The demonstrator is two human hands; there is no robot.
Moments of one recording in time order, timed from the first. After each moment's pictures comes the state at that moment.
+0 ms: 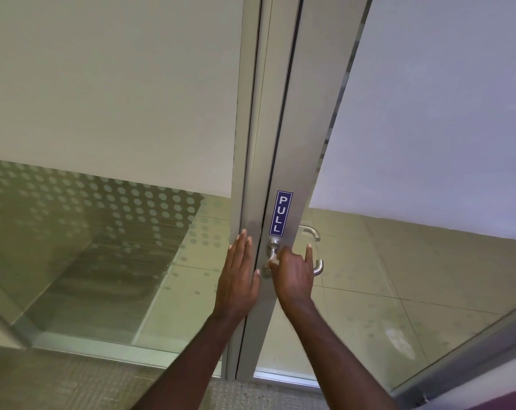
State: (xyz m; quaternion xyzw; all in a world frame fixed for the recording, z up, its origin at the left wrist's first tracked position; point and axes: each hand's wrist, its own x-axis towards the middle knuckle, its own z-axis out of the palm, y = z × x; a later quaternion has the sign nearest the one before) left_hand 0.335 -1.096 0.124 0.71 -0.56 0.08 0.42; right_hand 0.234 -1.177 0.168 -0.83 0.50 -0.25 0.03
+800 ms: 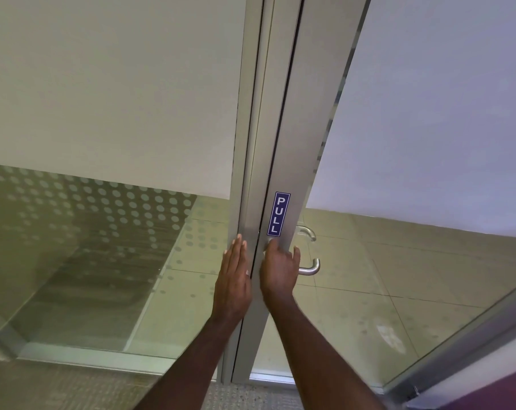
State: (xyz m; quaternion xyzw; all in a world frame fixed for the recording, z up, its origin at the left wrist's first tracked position) left_hand 0.339 -1.088 0.118 0.71 -0.54 0.05 0.44; right_hand 0.266 -1.170 0.161 -0.81 0.54 -0.24 0.02
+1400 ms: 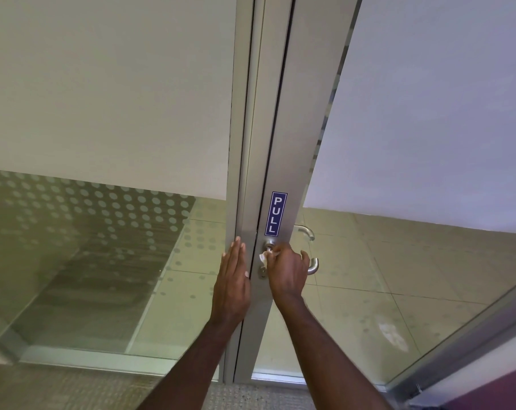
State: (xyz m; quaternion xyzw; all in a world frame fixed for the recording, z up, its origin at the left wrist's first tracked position) left_hand 0.340 -1.091 0.109 0.70 -0.55 0.05 0.45; right_hand 0.247 -1.176 0.168 -0.75 0.56 -0.33 0.11
